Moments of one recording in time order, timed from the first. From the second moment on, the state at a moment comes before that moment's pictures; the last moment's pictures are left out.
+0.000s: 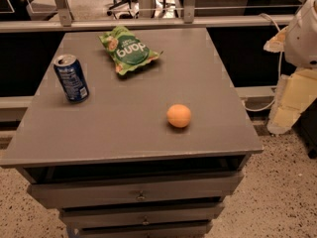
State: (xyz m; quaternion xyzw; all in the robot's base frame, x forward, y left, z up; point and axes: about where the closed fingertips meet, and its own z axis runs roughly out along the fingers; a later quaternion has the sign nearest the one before) arm 0.438 -0.217 0.976 -0.60 0.78 -0.03 0.16
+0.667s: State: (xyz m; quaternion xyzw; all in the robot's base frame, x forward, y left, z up) arm 0.456 -0.212 0.978 -0.59 0.79 -0.02 0.19
